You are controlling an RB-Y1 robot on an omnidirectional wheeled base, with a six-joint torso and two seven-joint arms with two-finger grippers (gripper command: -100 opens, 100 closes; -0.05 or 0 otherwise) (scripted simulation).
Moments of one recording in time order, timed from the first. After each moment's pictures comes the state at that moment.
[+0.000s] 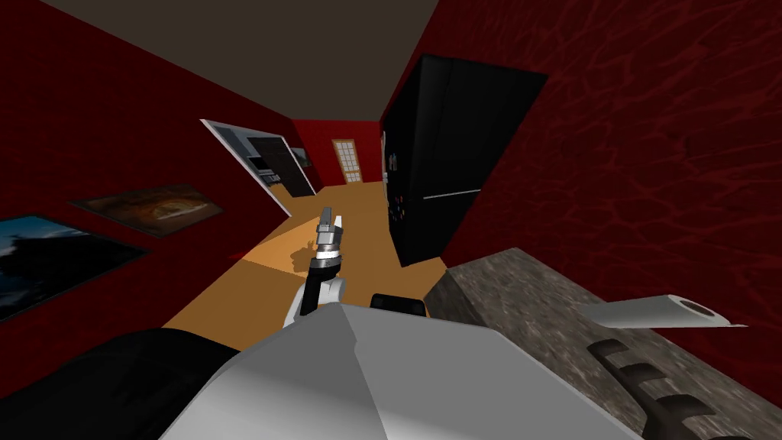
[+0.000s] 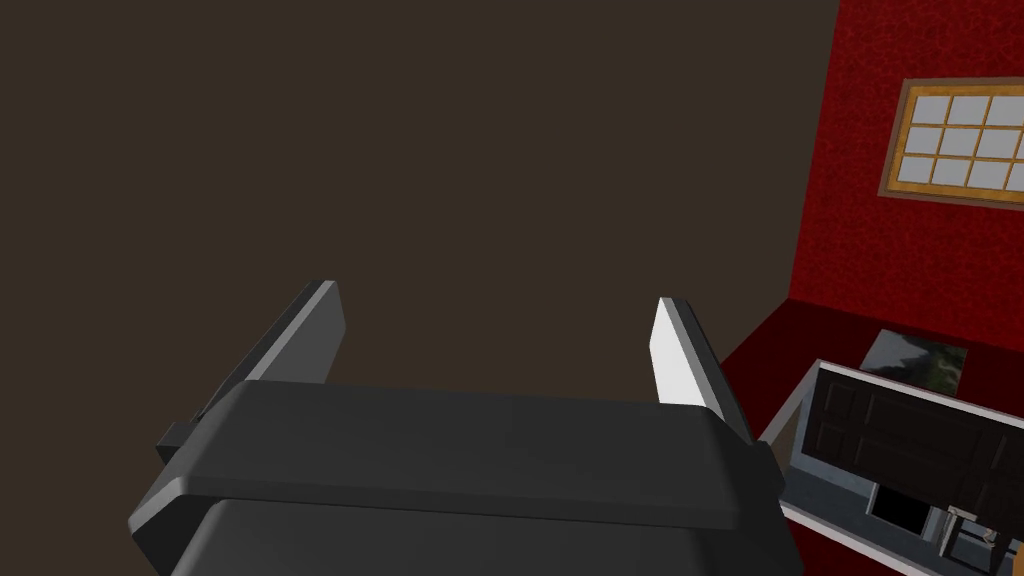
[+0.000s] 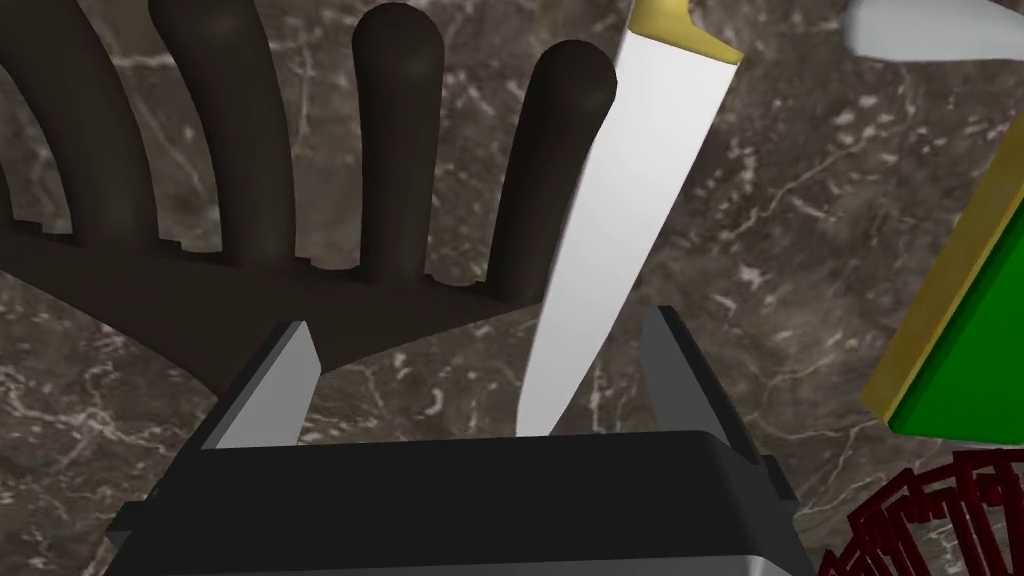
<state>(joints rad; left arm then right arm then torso) 0.52 -0.02 0.00 -2.33 -0.11 -0.40 -0.08 0.48 -0.93 -1.08 -0.95 -0.80 1.48 -1.28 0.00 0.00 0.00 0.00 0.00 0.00</state>
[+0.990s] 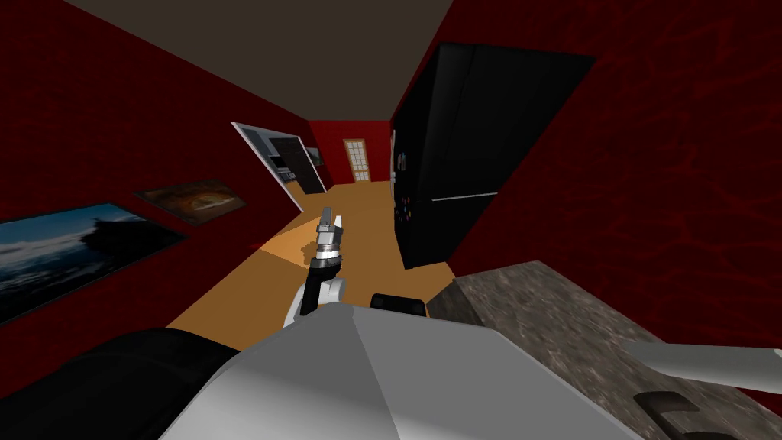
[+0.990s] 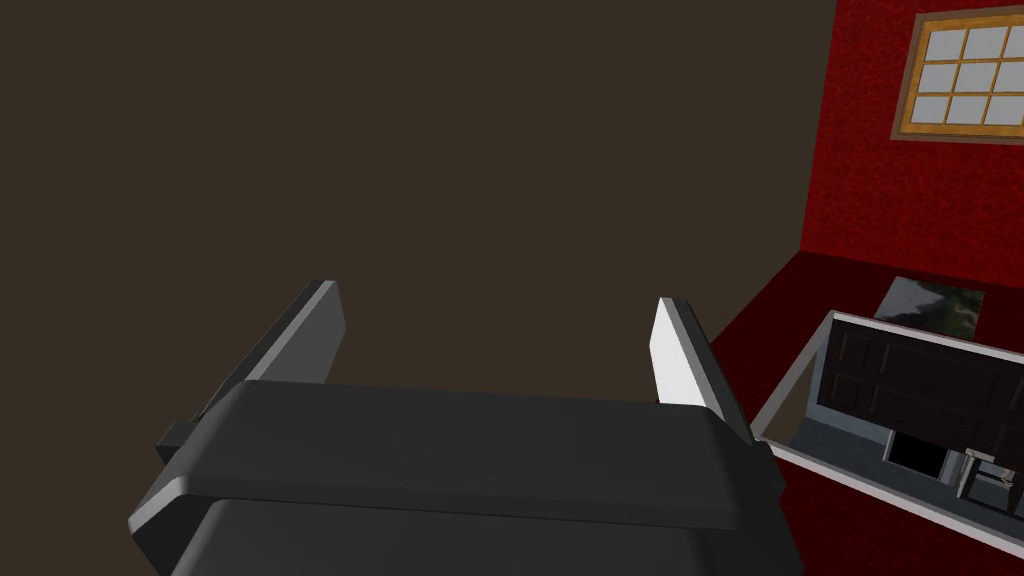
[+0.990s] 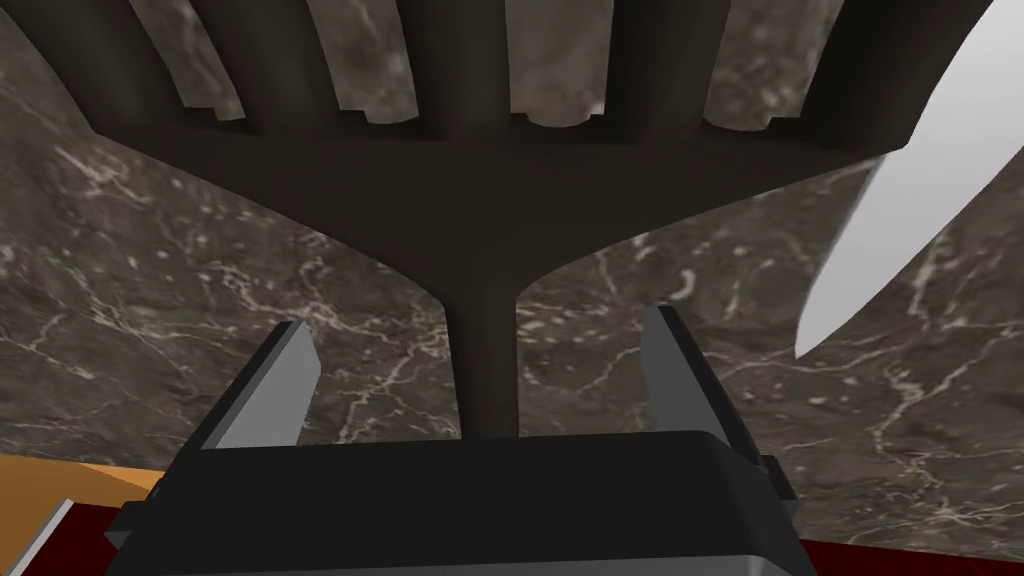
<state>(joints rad) 0.52 -0.02 0.00 -2.33 -0.11 -0.40 -0.08 0.48 -0.95 -1.14 -0.73 -0.90 1.73 -1.41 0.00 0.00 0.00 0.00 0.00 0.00</state>
